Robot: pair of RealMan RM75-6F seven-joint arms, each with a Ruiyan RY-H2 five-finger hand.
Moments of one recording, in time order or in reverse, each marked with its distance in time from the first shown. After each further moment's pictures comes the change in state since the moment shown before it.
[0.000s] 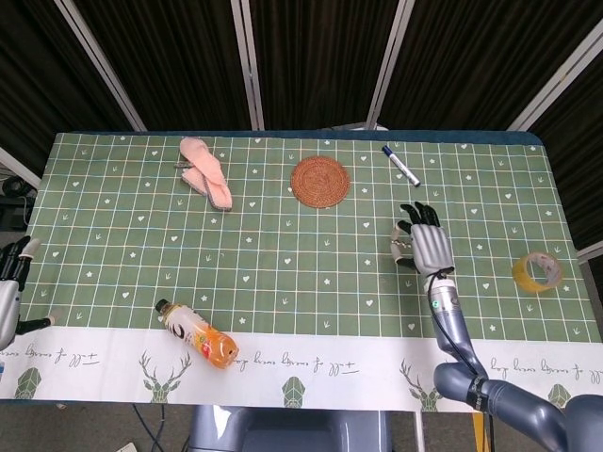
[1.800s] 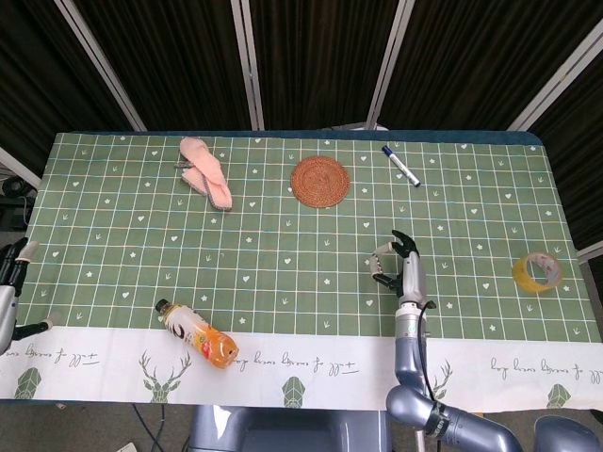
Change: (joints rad) left arm 0.024 0.010 0.014 -0.009 0.061 0.052 -0.007; right arm -0.098 -0.227 0.117 -0.208 0.262 0.209 0.185
